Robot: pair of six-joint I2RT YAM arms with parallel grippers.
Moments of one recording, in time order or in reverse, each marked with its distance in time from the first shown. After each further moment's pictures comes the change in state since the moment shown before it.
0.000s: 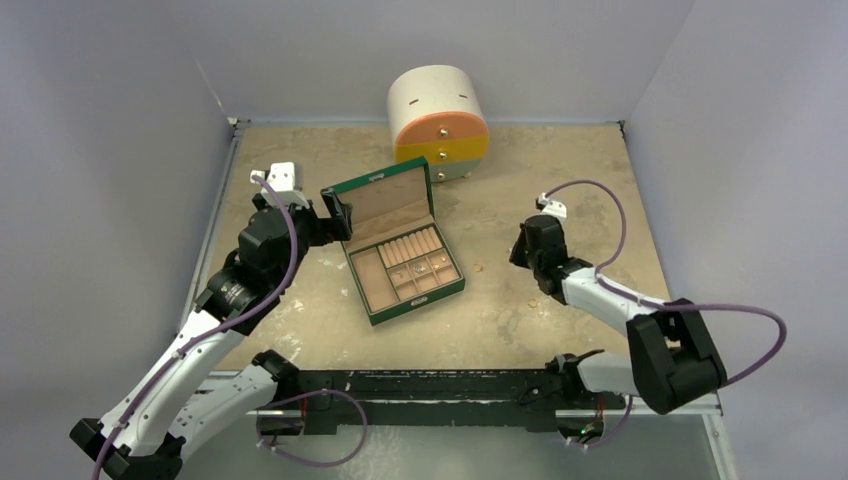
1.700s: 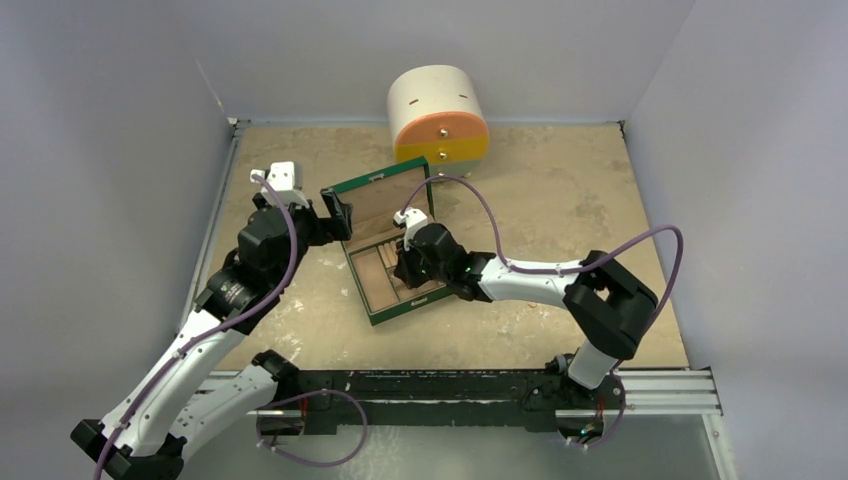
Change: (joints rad) left arm 0.013 0.001 0.000 0.000 0.022 -0.001; right arm 0.579 0.359 0.398 0.075 -0.260 -0.151
